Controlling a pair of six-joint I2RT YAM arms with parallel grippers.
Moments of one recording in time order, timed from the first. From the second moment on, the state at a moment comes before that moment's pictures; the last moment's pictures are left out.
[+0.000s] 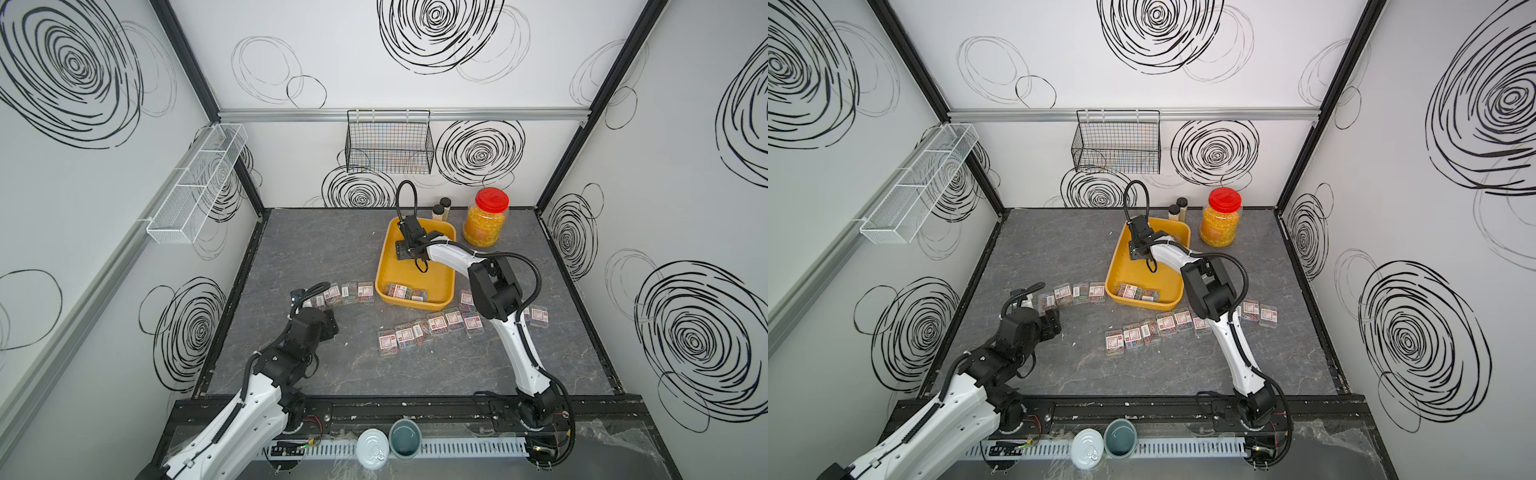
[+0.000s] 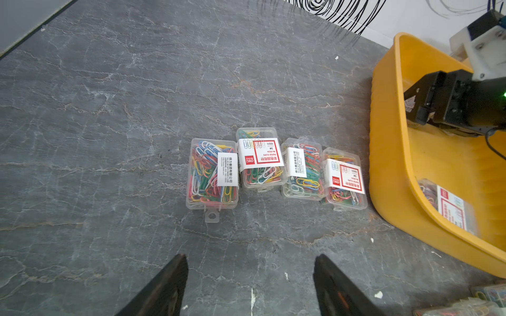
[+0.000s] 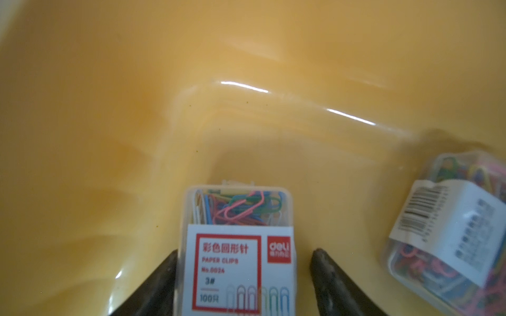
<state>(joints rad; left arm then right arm) -0.41 0.63 0.32 -0.37 -0.34 -0.61 0.60 2.43 1.96 -0.48 0.24 0.34</state>
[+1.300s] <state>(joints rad) -0.41 0.60 0.32 -0.53 -0.57 -0.81 1.36 1.76 1.20 -0.33 0.50 0.81</state>
